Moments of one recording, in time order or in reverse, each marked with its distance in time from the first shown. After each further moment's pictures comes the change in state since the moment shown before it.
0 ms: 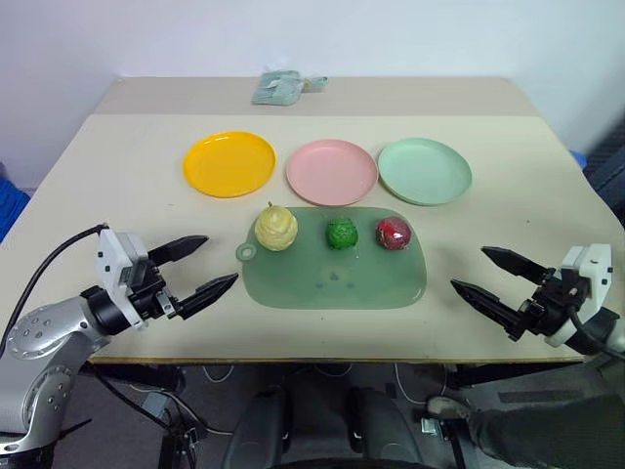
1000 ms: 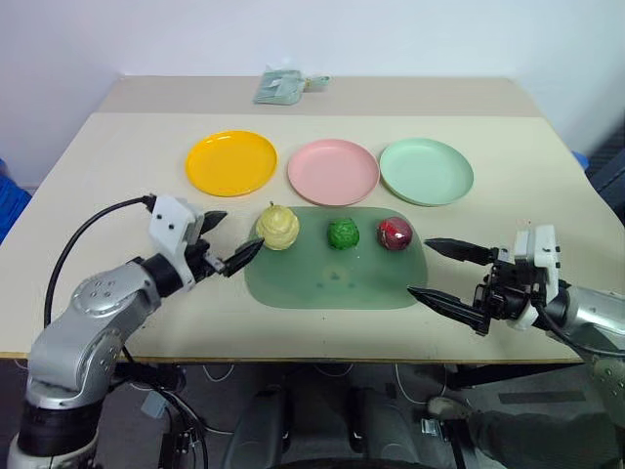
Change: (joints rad) left arm -0.346 -0.118 -0.199 -0.031 0.103 0.338 0.430; right arm -0.244 -0.039 0.215 -0.016 -0.005 0.023 0.175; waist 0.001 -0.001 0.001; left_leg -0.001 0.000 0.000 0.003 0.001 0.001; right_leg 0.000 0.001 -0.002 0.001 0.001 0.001
